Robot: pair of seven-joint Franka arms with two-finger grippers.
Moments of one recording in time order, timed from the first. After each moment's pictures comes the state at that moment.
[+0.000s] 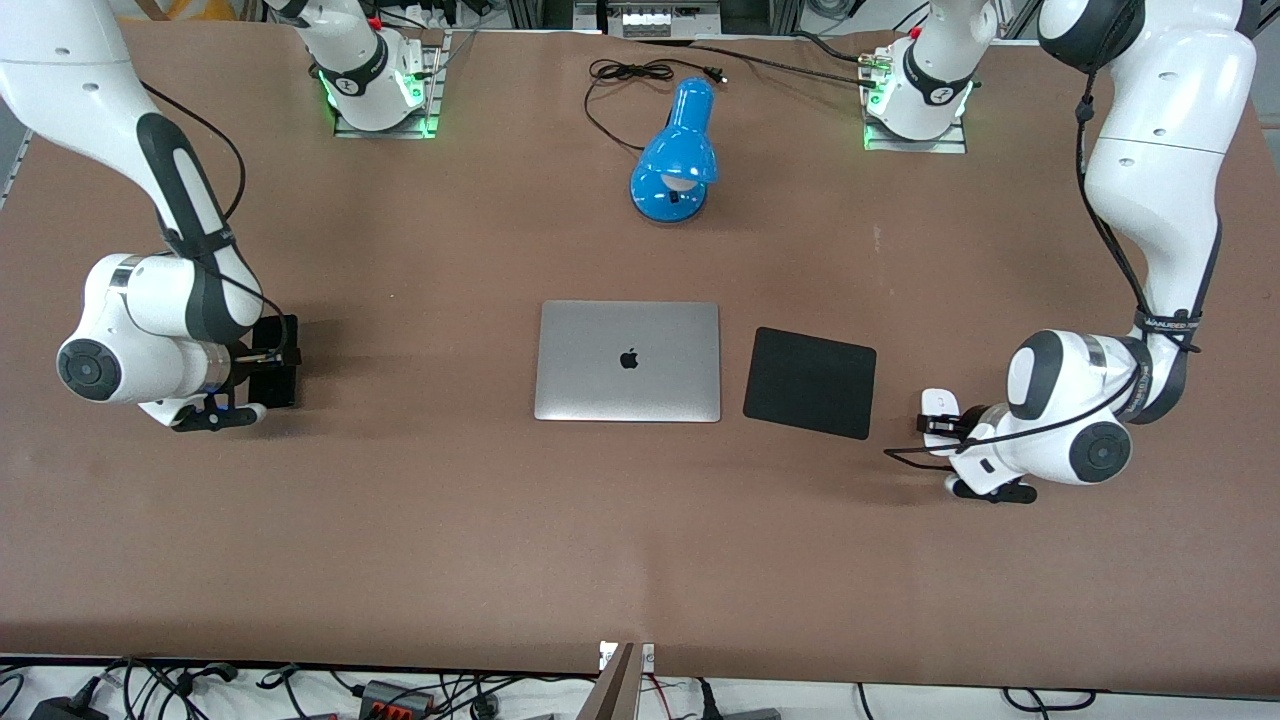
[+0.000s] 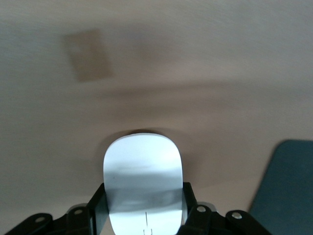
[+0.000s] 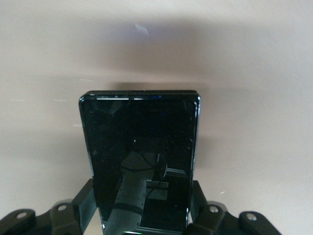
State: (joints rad) left arm 0.19 0.84 -0.29 -1.46 0.14 1.94 -0.03; right arm -0.13 0.55 0.05 -1.80 -0.09 2.03 -0.17
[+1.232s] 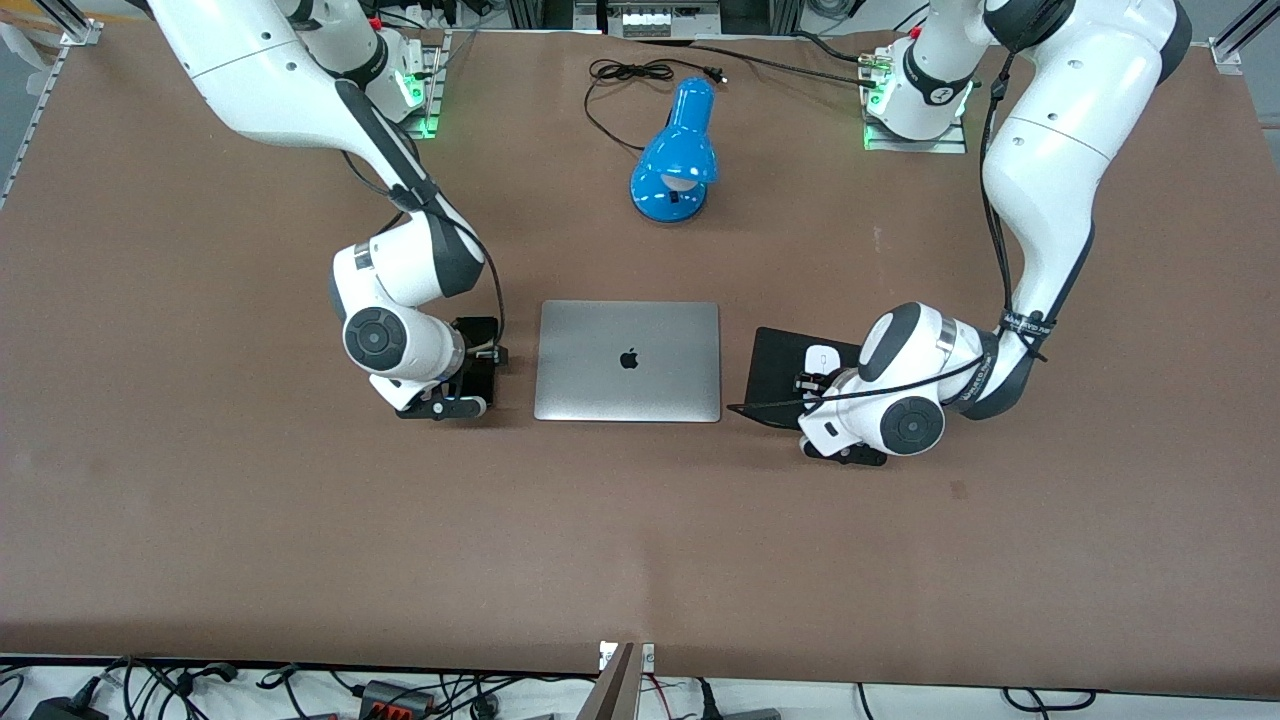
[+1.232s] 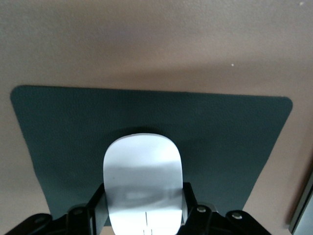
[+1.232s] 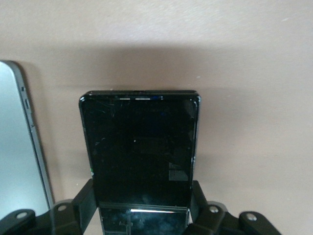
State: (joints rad) left arm 0.02 0.86 -0.43 -1.46 0.14 1.87 -0.29; right arm 0.24 0.63 0.17 -1.78 0.01 2.19 0.35
